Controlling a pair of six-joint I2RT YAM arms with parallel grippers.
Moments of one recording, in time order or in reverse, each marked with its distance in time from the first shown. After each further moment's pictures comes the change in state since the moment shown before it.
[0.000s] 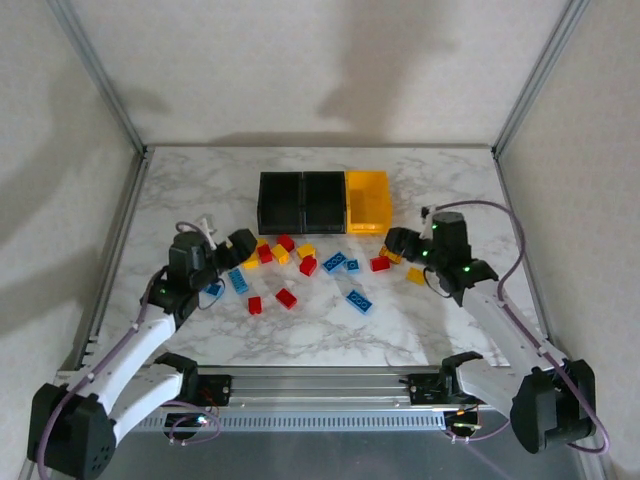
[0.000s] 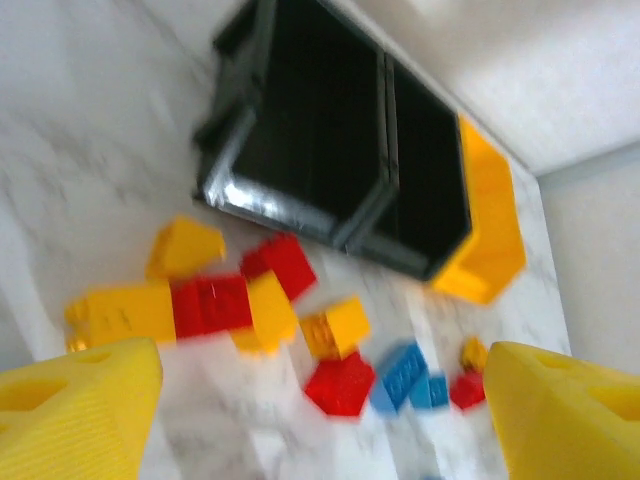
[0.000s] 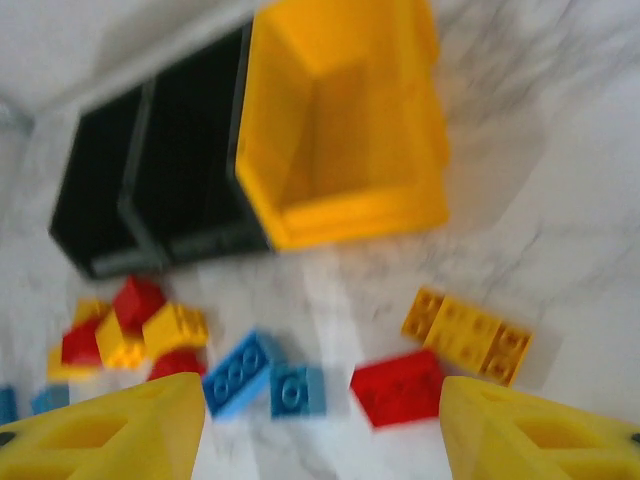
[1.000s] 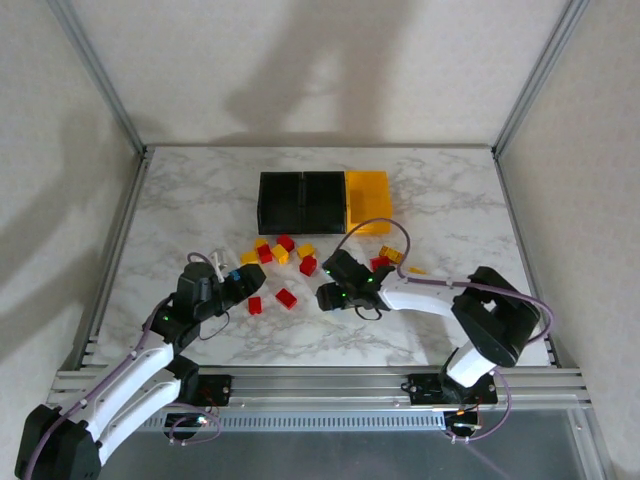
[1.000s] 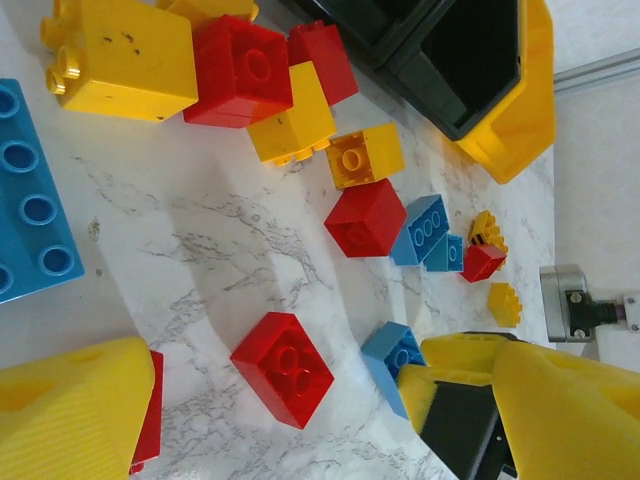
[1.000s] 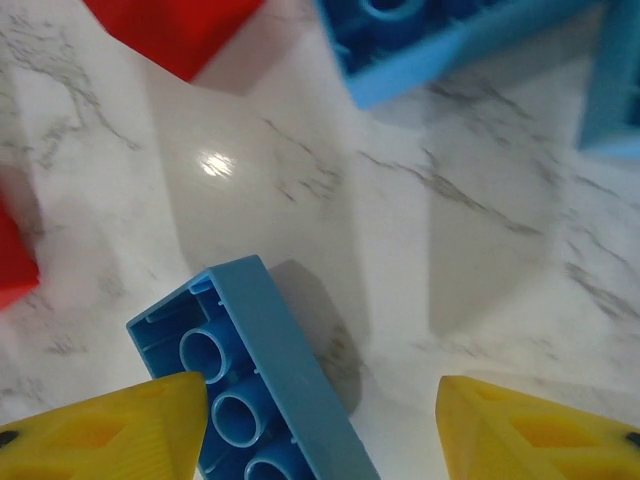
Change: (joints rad) left arm -0.101 -0.158 -0.187 -0.065 0.051 -0.149; right arm 0.620 0.553 0.134 -0.008 0.259 0.083
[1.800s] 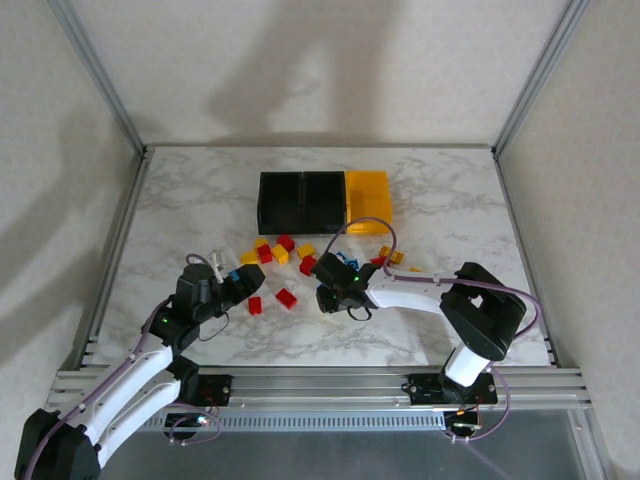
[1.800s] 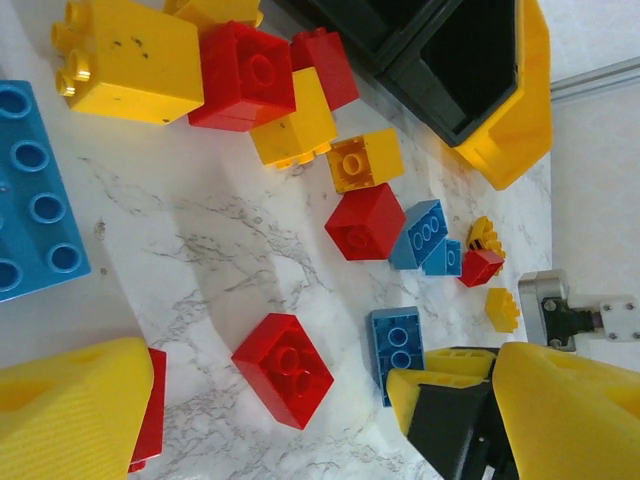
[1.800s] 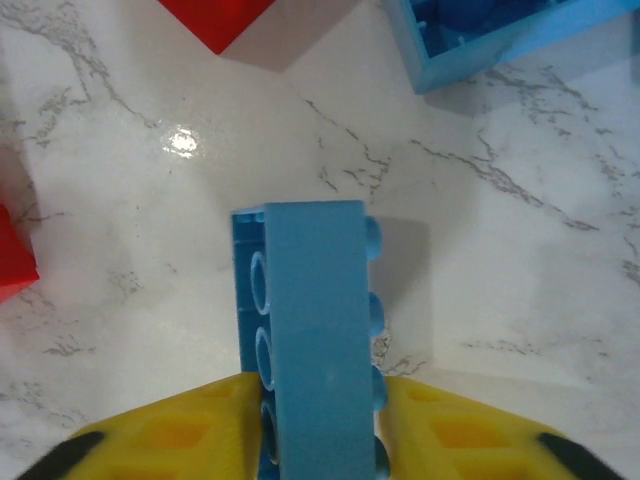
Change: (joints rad) left arm -0.005 -0.026 -0.009 -0.008 -0.015 -0.014; right arm 0.047 0.055 0.085 -0.106 0.044 0.011
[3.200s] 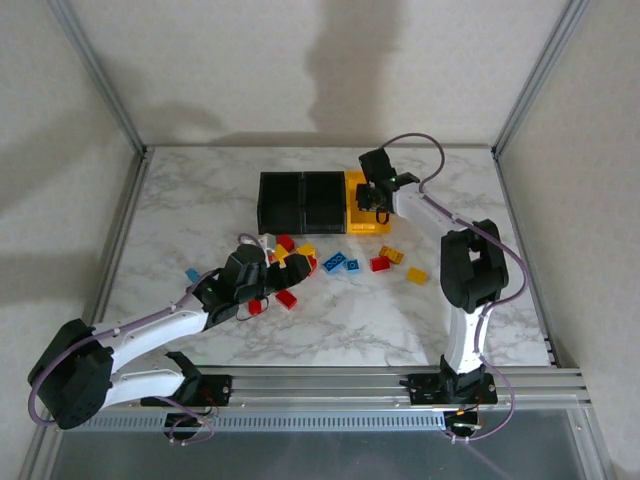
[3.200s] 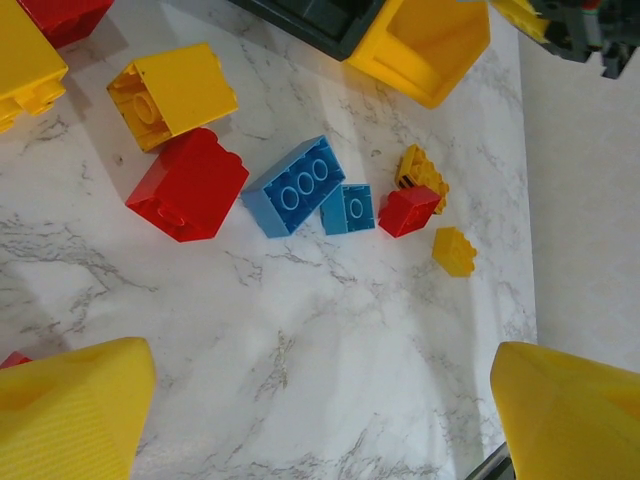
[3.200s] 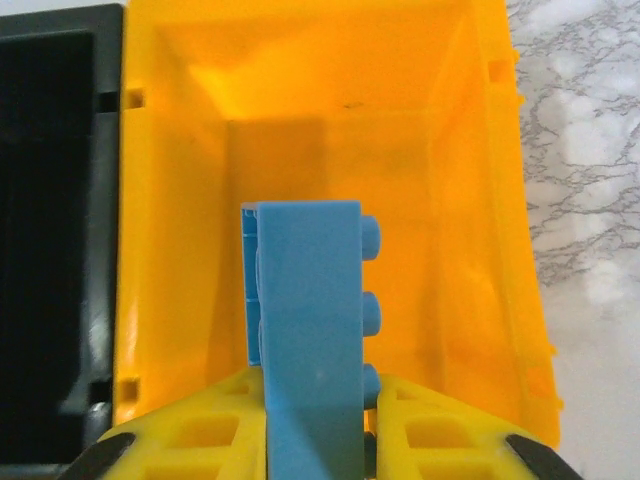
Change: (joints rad) left arm -0.311 0.453 0.250 0.202 -0.103 -0.031; right arm -0.551 0.303 0.649 -0.172 0.061 -0.217
